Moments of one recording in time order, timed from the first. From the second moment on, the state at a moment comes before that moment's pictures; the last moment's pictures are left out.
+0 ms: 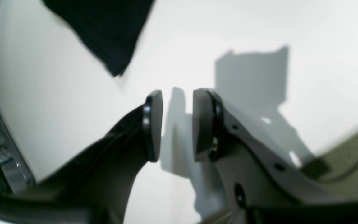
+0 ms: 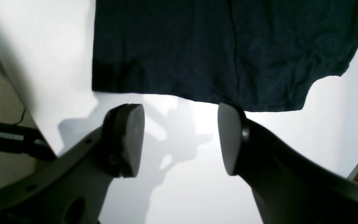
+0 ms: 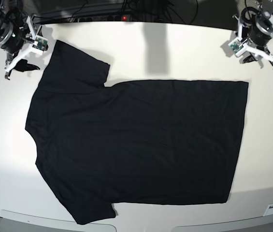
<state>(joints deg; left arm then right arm) 31.5 -22.3 -8.1 97.9 33.9 -28.5 6.0 -44.6 48.5 9.0 110.5 -18.9 30.7 -11.0</state>
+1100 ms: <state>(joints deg) 10.5 -32.7 13.2 78.5 37.8 -22.5 11.5 -44.4 39.1 9.0 110.4 -18.9 29.4 -19.5</state>
